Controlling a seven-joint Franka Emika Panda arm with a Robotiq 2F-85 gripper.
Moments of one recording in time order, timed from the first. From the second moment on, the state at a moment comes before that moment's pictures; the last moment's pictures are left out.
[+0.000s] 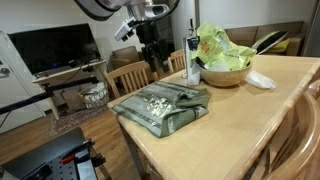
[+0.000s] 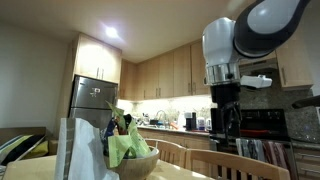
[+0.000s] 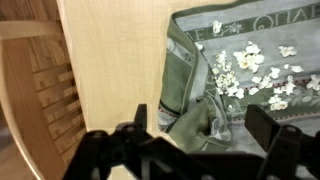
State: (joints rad) arm 0.03 0.05 0.03 -2.28 -0.28 2.32 0.34
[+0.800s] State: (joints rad) arm 0.02 0.37 -0.04 -2.11 -0.20 2.50 0.37
